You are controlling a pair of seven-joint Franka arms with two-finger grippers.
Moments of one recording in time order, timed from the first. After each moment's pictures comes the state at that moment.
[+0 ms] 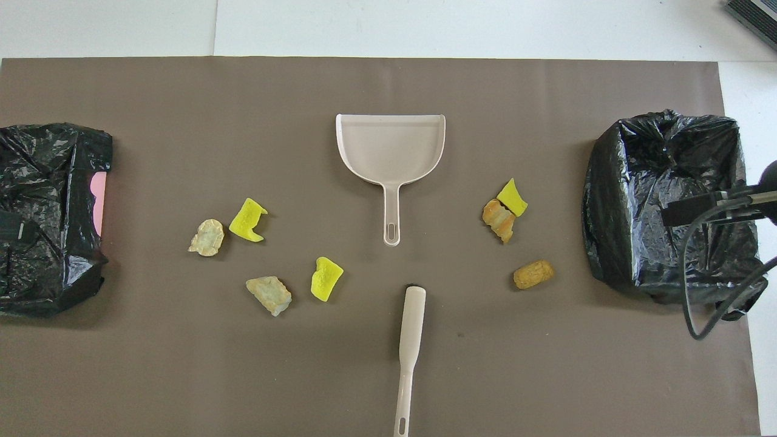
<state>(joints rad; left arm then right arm) -0.03 -0.08 0.01 -1.47 -0.02 1.37 0.09 0.07 -0.07 -0.05 -1.59 0.02 1.54 -0.07</state>
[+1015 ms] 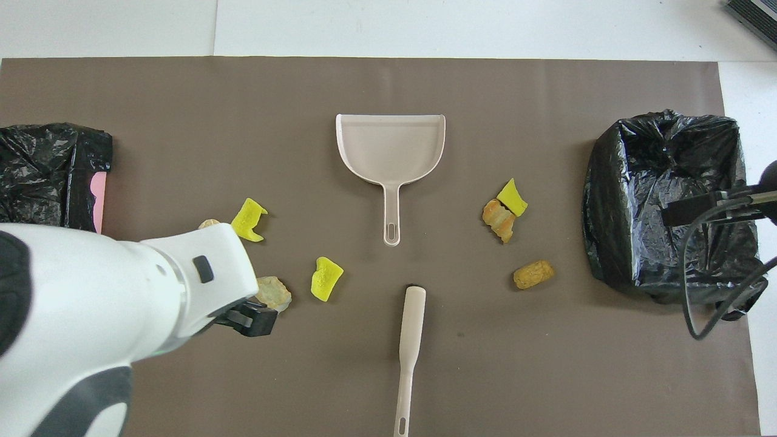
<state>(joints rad) -0.51 -0.24 -0.04 -1.88 -0.03 1.64 -0.12 0.07 -0.07 -0.05 -1.59 0.02 1.54 -0.07</state>
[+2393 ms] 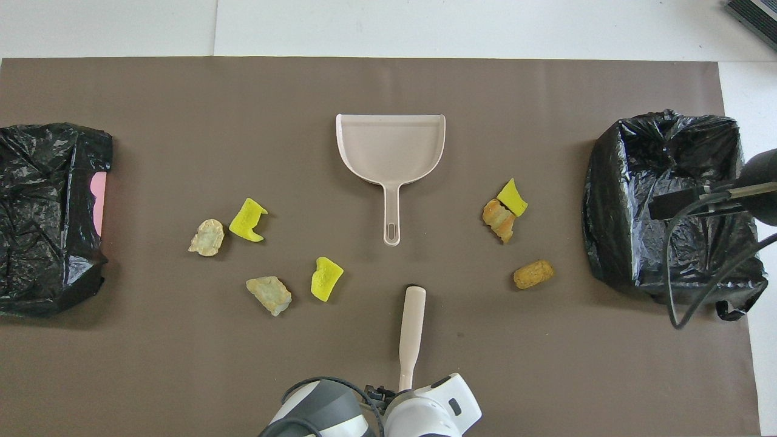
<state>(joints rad) -1.07 -0.02 -0.05 -2.25 -0.06 2.19 -0.75 0.08 -0.05 -0.04 -1.61 0.02 1.59 -0.07</state>
